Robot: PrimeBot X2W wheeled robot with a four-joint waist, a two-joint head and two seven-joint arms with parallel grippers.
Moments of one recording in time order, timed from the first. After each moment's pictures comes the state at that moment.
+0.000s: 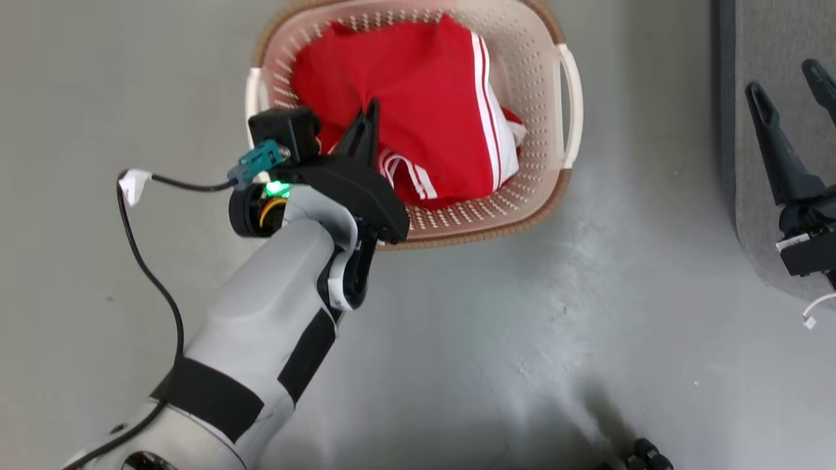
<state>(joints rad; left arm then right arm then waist) -0.99 0.04 -0.90 0.83 -1.17 0.12 -0.25 -0.55 -0.64 0.40 0.20 0.65 0.13 -0.26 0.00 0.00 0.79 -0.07</state>
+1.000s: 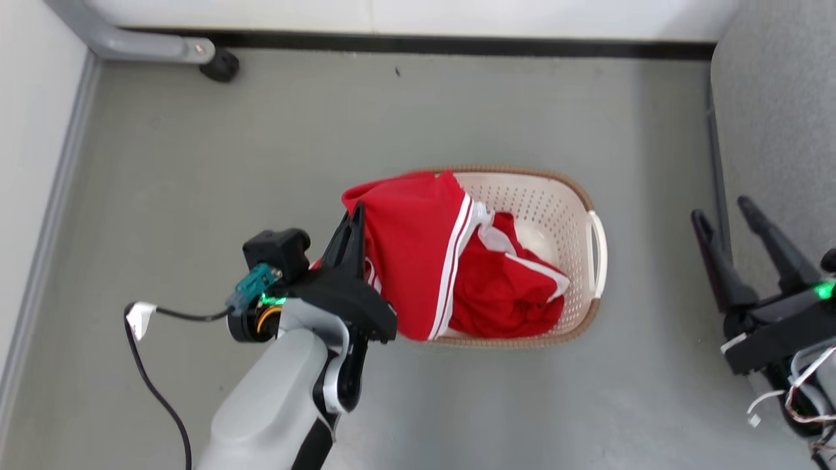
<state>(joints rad) -0.63 0.04 -0.62 0.64 -0.88 0.12 -0.25 -0.33 -0.50 0.37 0.29 0.61 0.13 -0.26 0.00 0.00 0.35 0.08</state>
